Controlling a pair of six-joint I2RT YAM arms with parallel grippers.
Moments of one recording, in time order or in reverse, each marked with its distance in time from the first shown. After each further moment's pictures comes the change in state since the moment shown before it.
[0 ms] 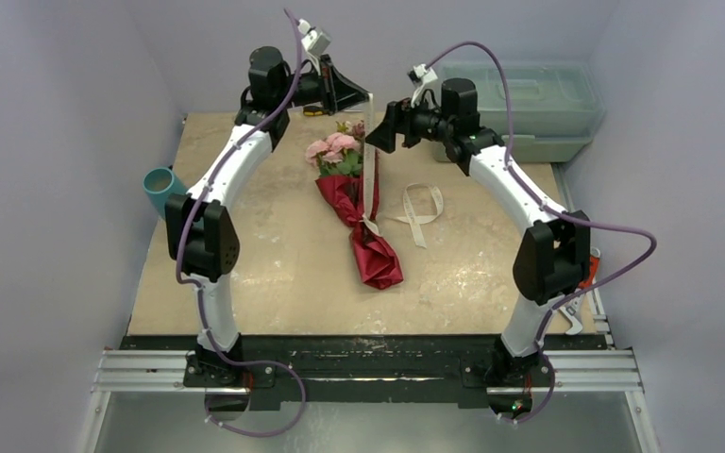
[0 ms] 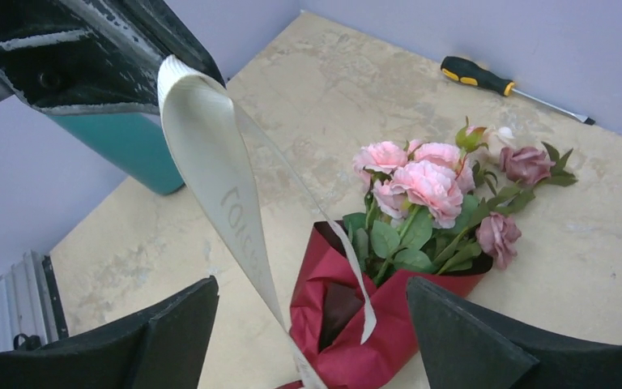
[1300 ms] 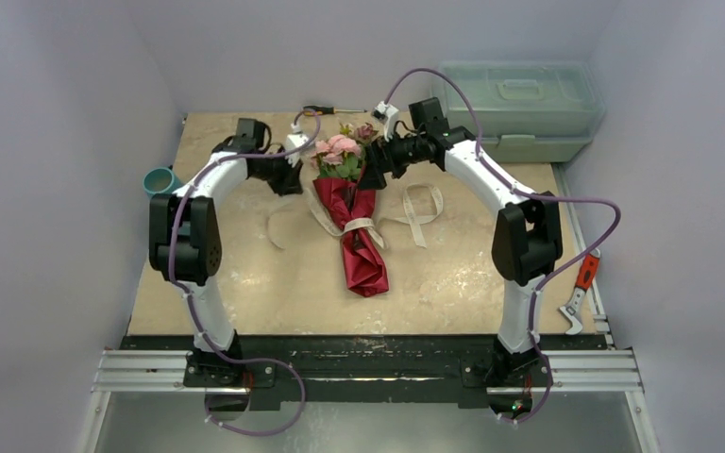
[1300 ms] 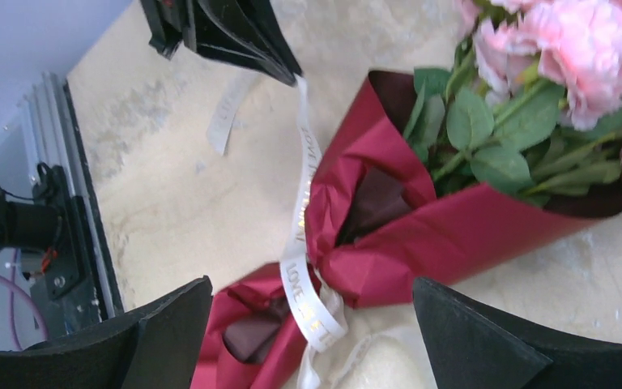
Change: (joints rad) left arm 0.201 -0.053 -0.476 -0.806 -0.383 1.071; right arm 0.055 0.186 0.134 -0.452 -0.145 -0.325
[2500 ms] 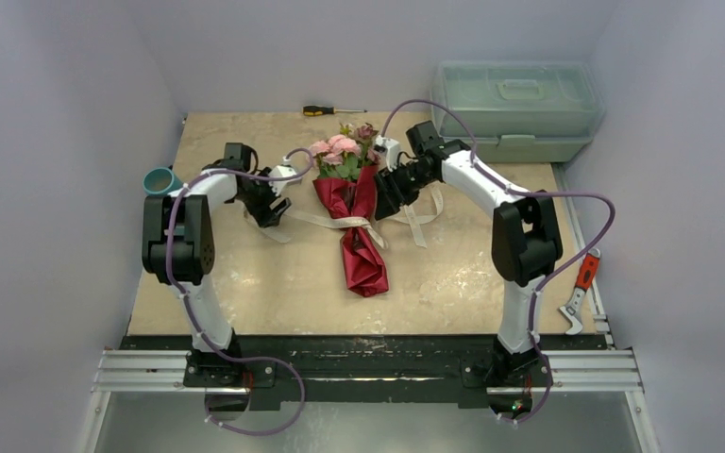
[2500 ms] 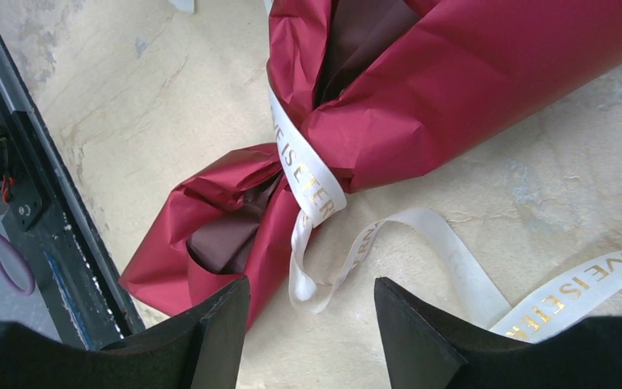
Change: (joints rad) left arm 0.058 -0.020 -0.151 0.068 -0.214 0.237; right arm 0.009 -0.004 -0.139 -0.161 0.091 -0.080
